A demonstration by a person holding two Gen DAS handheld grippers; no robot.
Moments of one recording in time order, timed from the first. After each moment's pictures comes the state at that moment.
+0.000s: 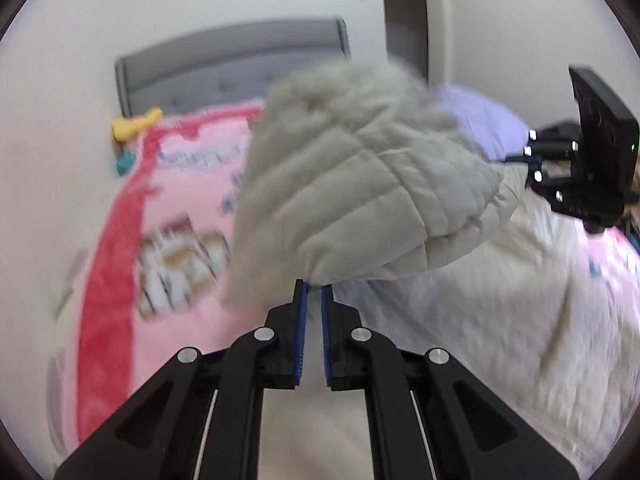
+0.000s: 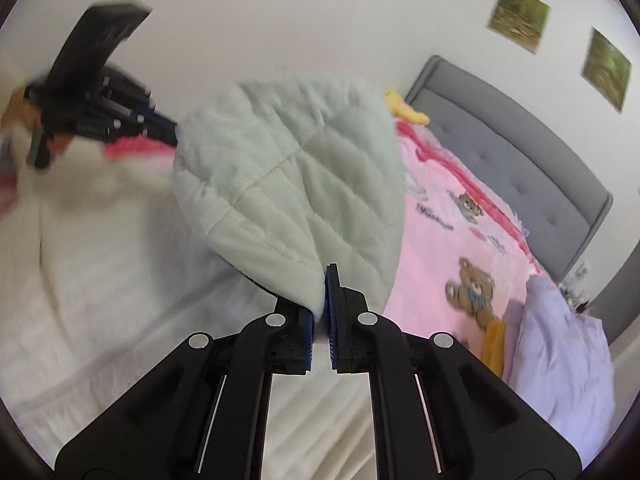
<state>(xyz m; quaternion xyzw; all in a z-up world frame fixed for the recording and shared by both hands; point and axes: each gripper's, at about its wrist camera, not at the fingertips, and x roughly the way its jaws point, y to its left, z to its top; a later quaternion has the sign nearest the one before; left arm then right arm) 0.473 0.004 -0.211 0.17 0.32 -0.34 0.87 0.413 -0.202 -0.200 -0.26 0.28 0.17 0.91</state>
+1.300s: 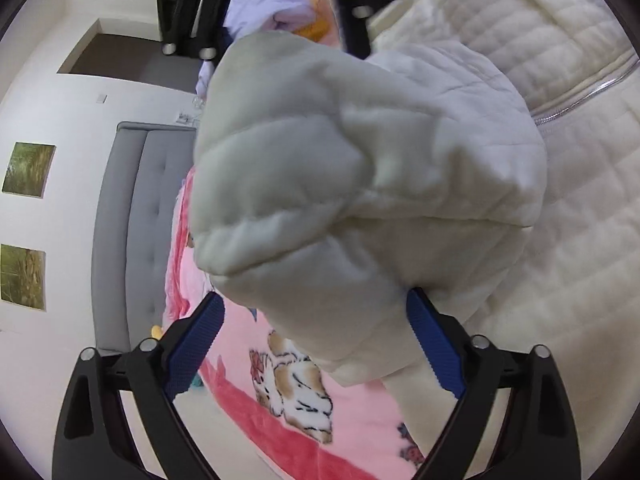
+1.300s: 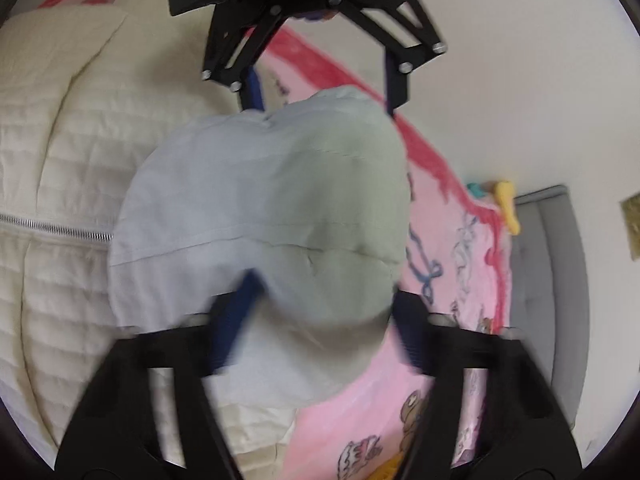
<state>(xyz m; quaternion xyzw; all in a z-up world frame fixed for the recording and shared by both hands) 0.478 -0.046 -0.261 0.67 0.08 -0.40 0.62 0.475 -0.135 -0.230 -0.55 0.26 0.33 0.72</state>
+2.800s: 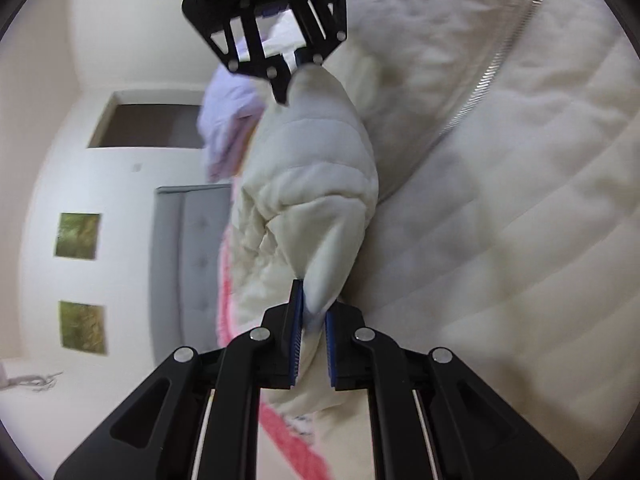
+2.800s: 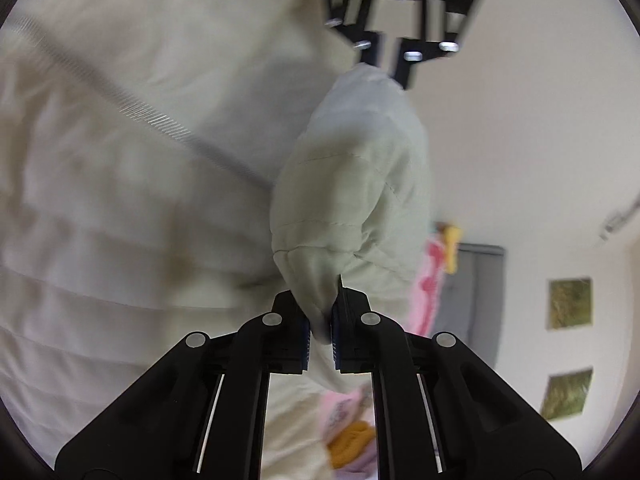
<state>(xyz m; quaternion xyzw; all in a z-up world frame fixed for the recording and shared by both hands) 0.322 -0.022 -0.308 0.70 -0.05 -0.38 0.60 0.297 -0.139 -0.331 -0.71 0.14 0.26 0.64</state>
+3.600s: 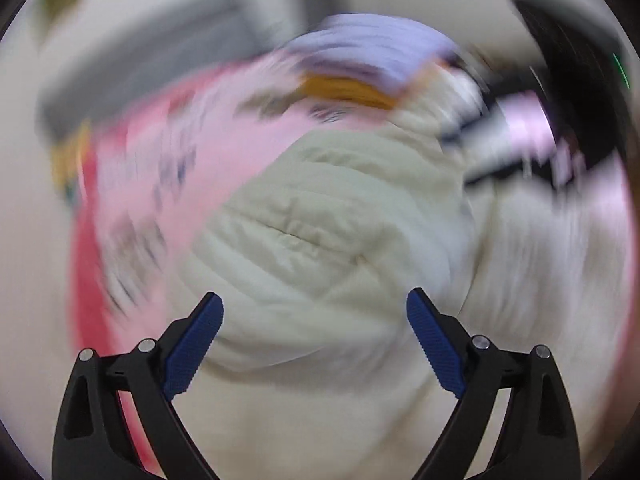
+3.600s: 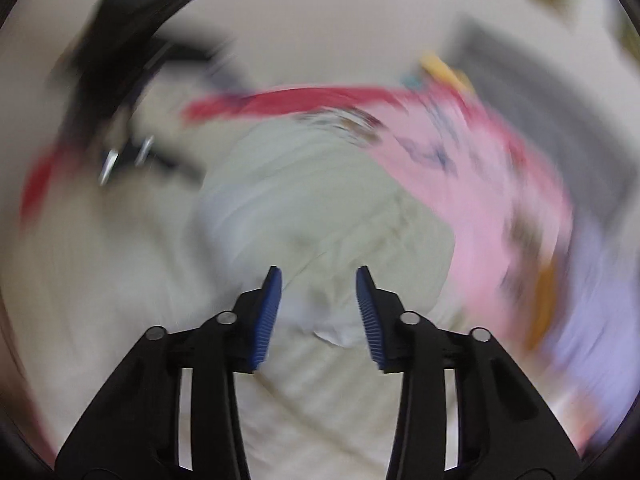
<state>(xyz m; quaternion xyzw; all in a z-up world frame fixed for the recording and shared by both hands) 0.424 -0.052 -0.186 0.25 0.38 -0.40 0.80 0.369 -0.180 -0.180 -0.13 0.38 0.20 0.89</state>
